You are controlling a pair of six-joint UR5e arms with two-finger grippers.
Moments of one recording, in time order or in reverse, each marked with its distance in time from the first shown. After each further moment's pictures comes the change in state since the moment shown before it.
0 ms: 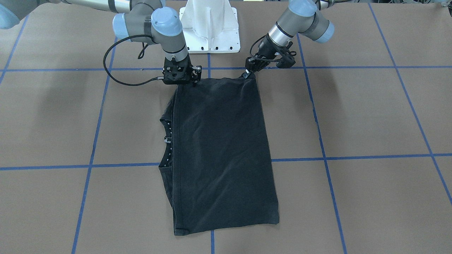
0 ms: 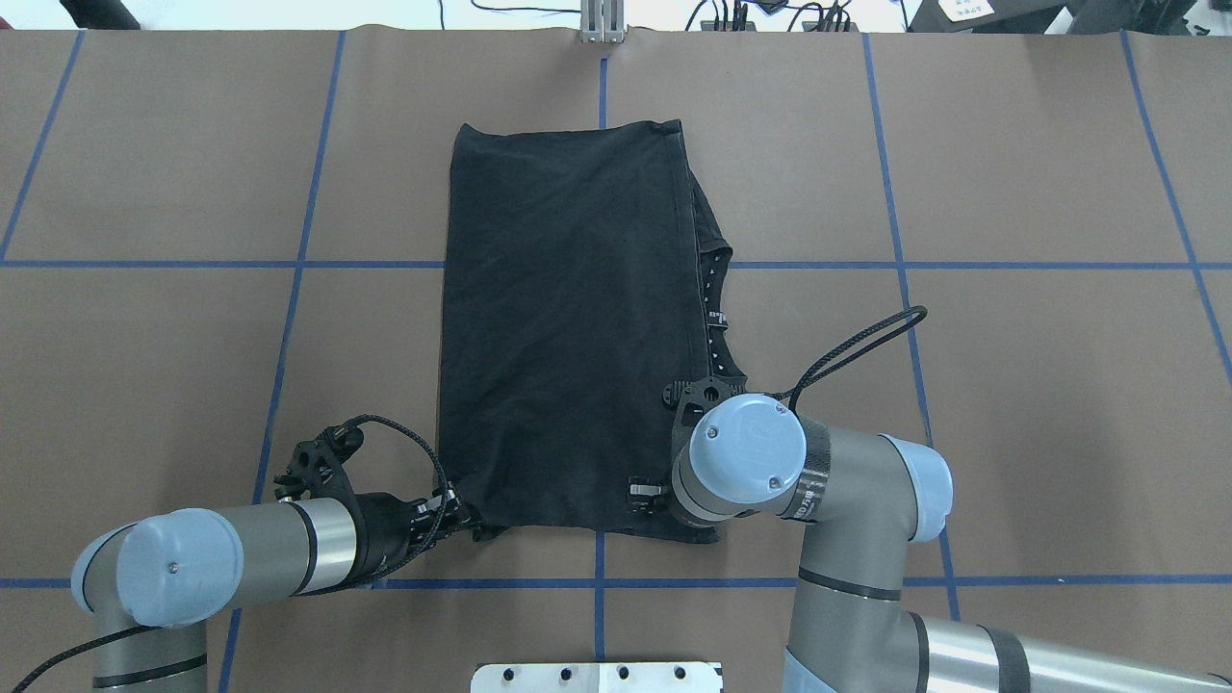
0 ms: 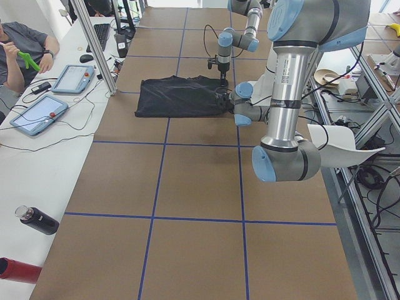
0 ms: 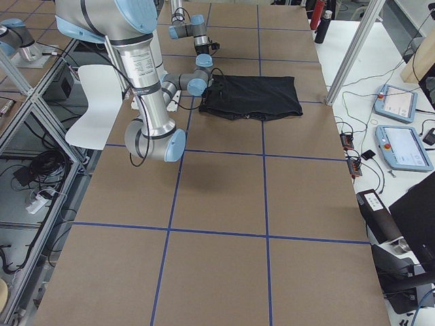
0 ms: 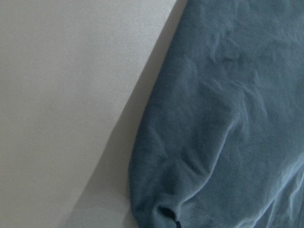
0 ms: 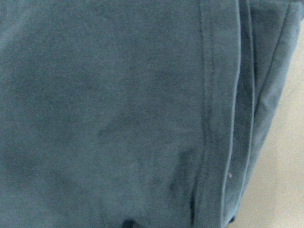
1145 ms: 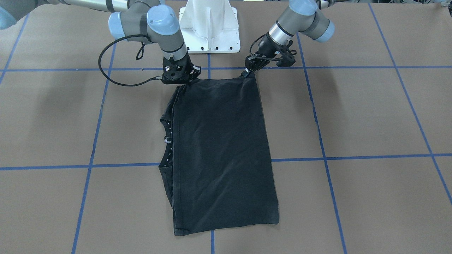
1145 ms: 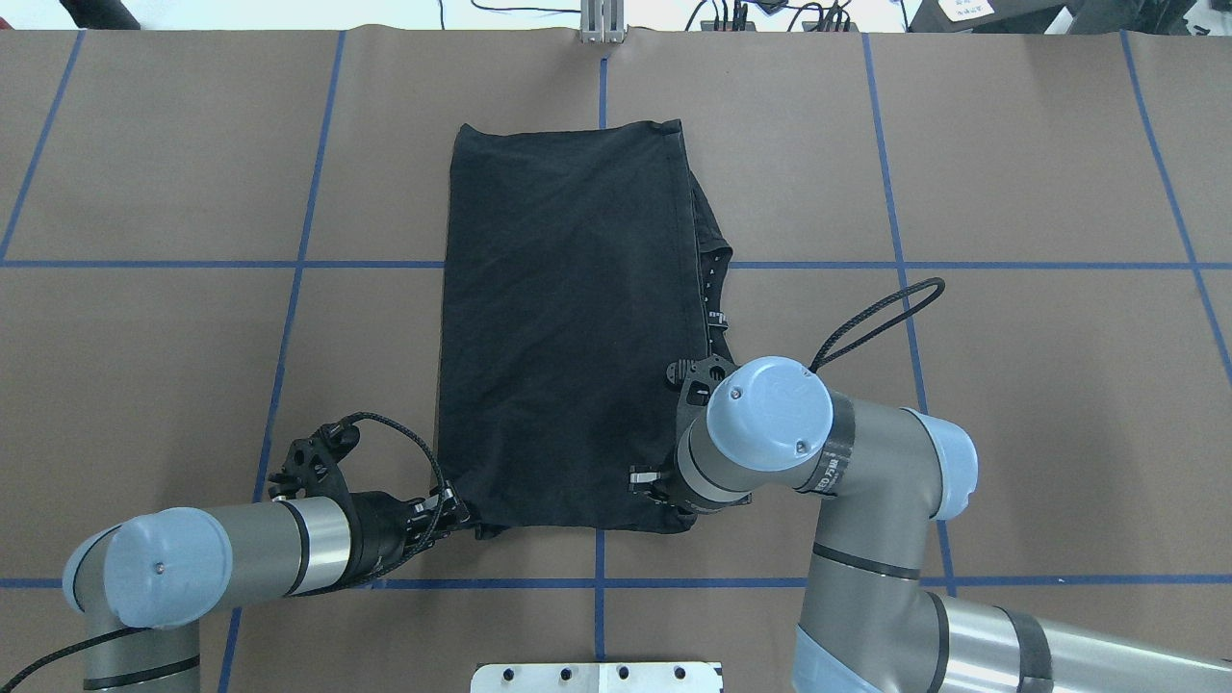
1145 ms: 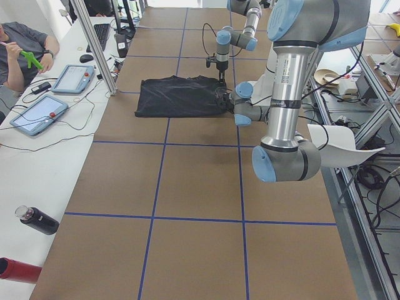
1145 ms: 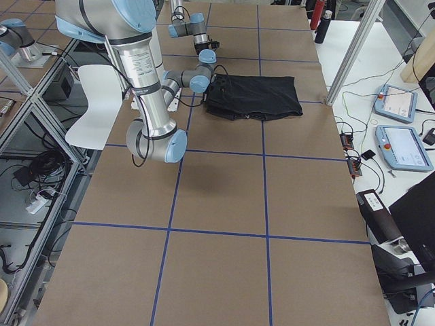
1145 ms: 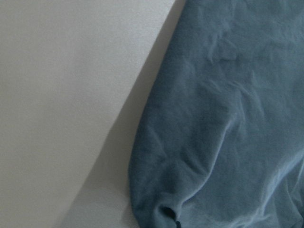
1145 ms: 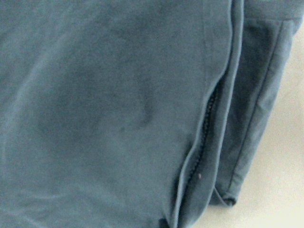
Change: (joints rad) left arm -0.001 0.007 -0.033 0.001 -0.003 0.007; right arm 0.046 -0.022 0.074 0.002 0.104 0.003
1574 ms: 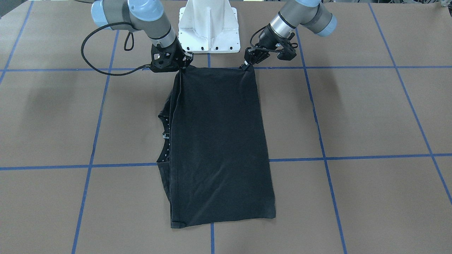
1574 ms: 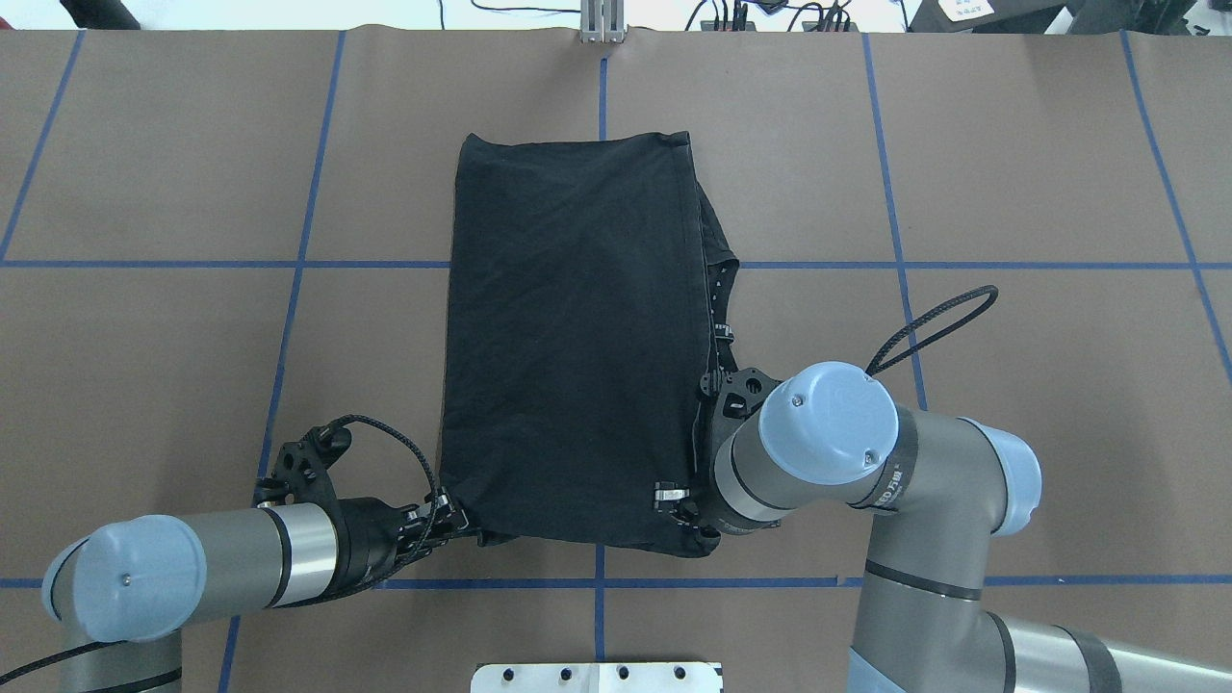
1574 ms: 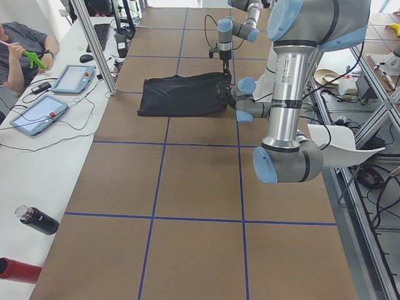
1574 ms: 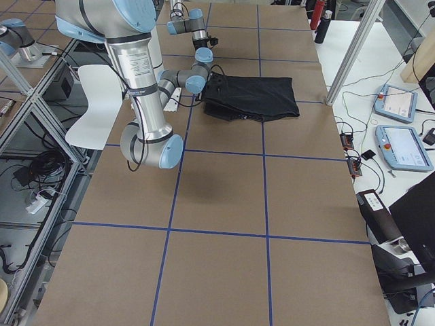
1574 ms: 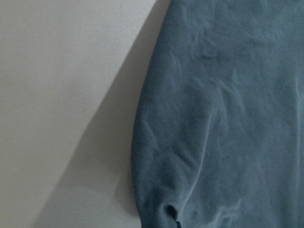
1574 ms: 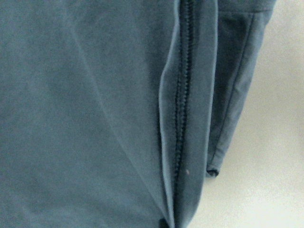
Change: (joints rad) left arm 0.017 0.031 -0.071 0.002 0.002 0.003; right arm -0.015 -0.074 0.100 0.009 0.035 0.061
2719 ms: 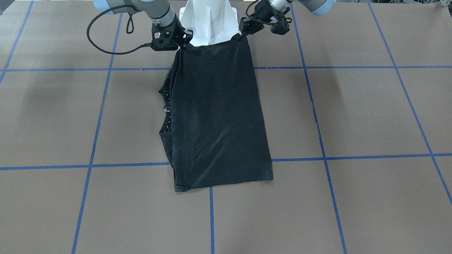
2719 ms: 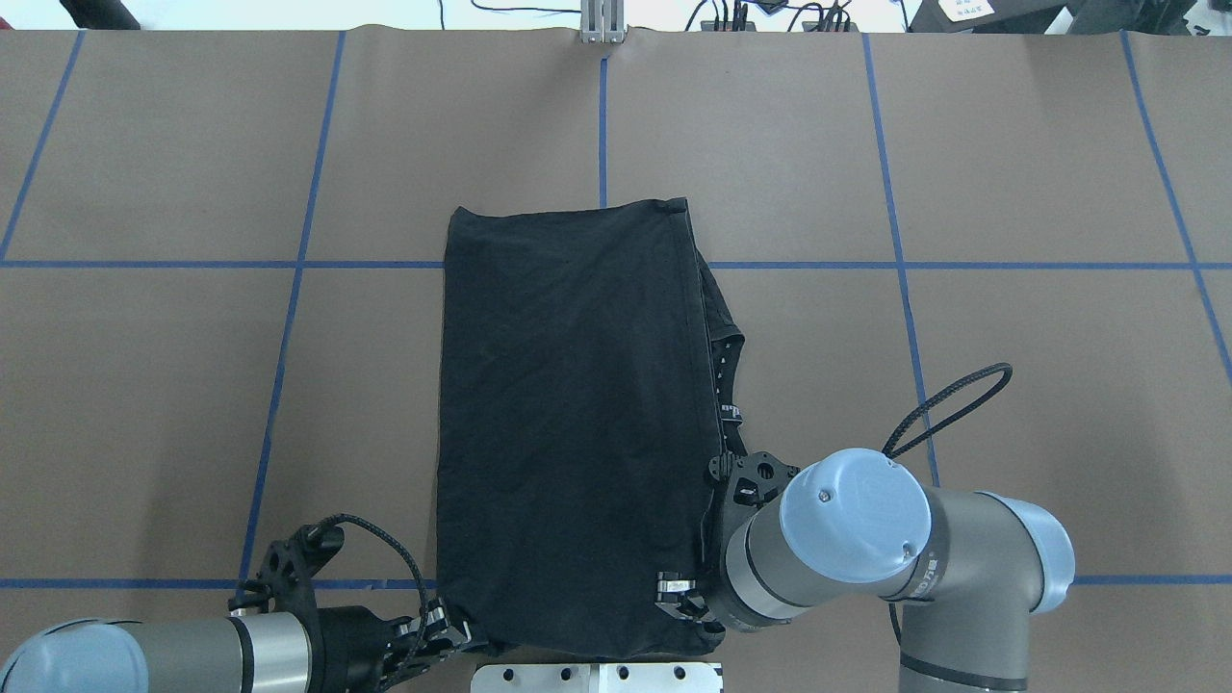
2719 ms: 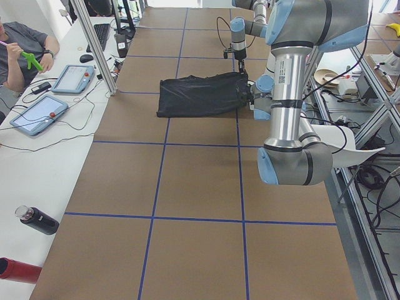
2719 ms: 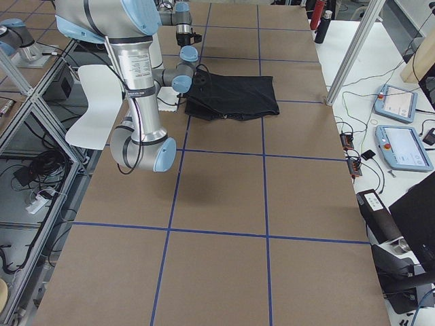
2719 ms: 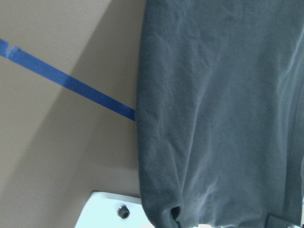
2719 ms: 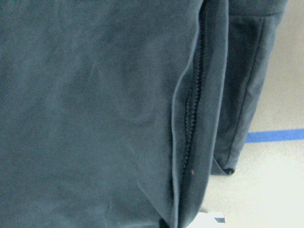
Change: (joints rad) left arm 0.143 0.064 -0.138 0.001 0.039 -0.056; right arm -0.083 -0.055 0.102 0.009 0.027 0.102
